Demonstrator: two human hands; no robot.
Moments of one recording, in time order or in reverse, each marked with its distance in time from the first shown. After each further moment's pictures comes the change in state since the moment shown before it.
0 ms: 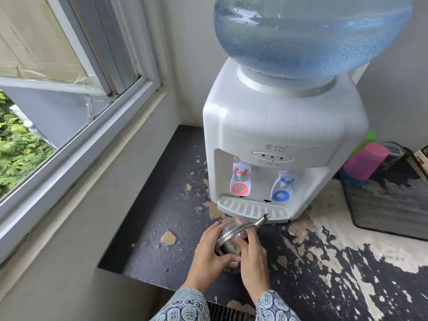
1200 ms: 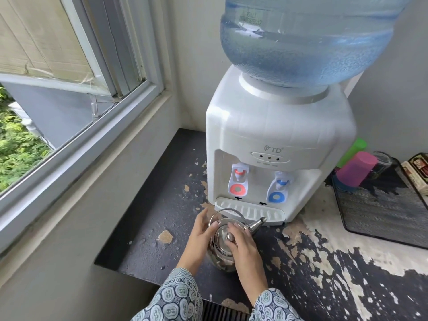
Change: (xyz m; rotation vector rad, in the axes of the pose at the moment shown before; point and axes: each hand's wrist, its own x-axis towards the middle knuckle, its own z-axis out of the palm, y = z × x) left_hand 0.018 0.005 -0.014 -0.504 0.022 -0.277; right_hand 0.002 0.009 -0.002 -0.401 -0.028 -0.345
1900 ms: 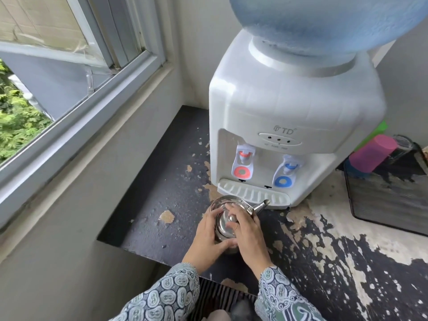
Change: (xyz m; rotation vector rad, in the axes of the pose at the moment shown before) left_hand -0.020 -0.032 0.007 0.510 -0.077 0.217; right_hand 0.015 0.017 0.002 0.071 -0.157 0.041
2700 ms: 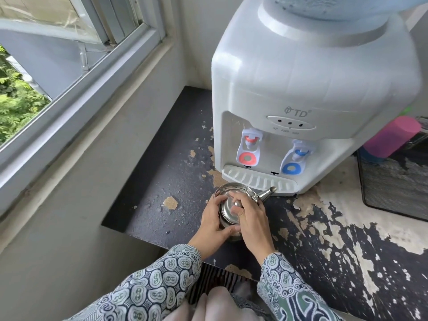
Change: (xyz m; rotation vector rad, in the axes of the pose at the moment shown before) left_hand 0.004 0.003 0.002 -0.062 -0.041 -0.105; right_hand 0.003 -0.004 -0.001 0.044 0.016 0.027
